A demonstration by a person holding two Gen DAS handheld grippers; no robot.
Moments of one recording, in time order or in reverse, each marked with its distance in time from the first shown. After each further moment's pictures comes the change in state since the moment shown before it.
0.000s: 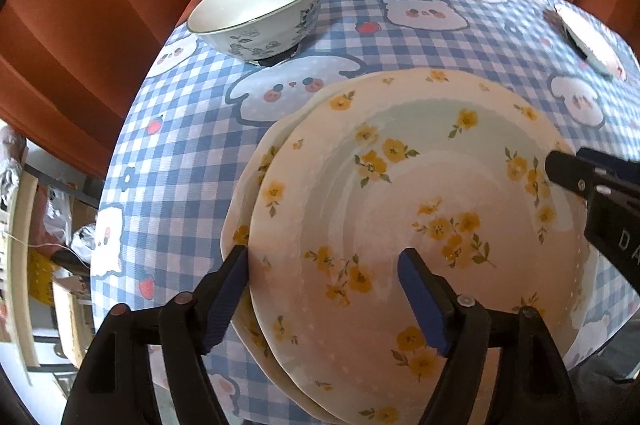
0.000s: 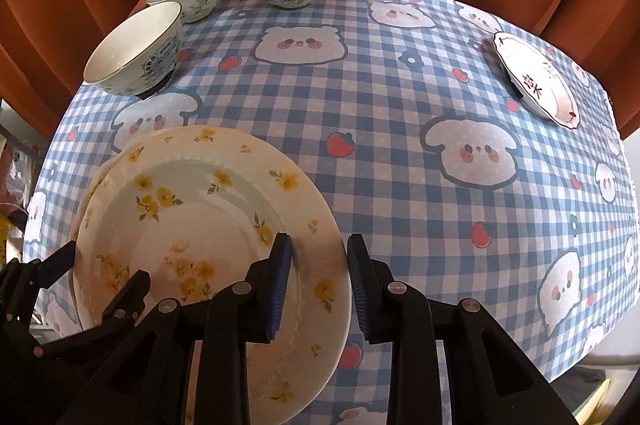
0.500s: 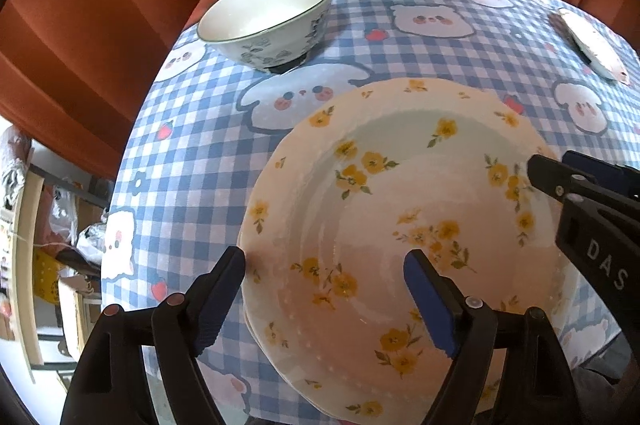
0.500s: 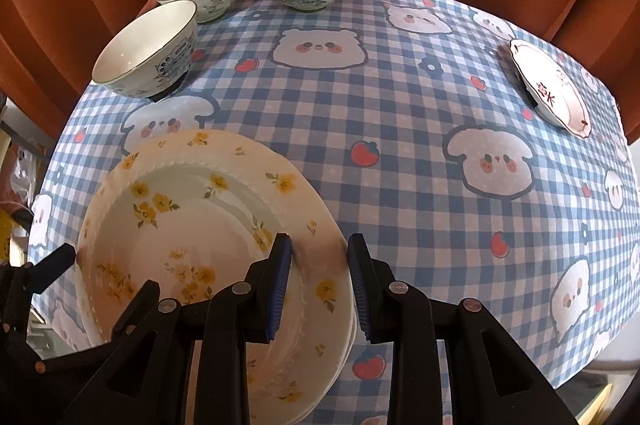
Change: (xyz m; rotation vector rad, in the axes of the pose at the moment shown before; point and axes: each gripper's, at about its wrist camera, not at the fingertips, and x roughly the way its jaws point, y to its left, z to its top) left arm -0.008 0.005 0.004 -0.005 -0.009 0.004; right arm 0.004 0.013 0.004 -0.001 -0.006 0.021
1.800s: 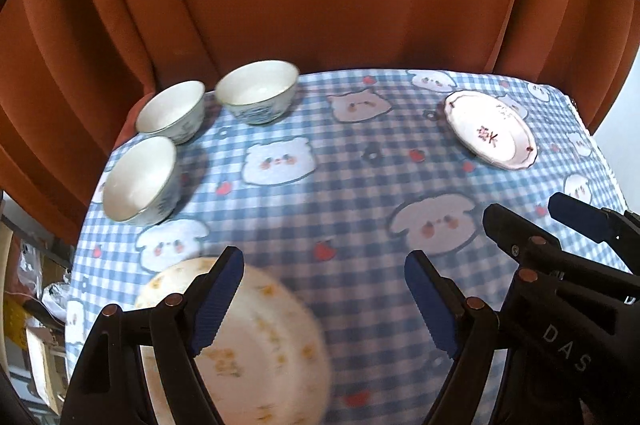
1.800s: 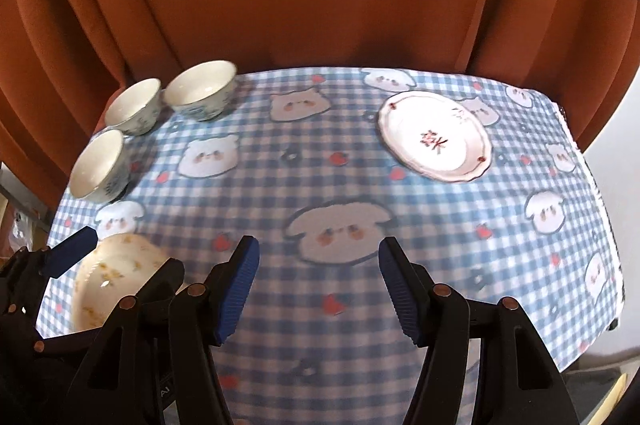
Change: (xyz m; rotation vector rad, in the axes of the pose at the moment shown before) left arm -0.086 -0.144 0.081 0.025 -0.252 -0.147; right arm -0.085 -0.150 0.027 0.107 -0.204 -0.040
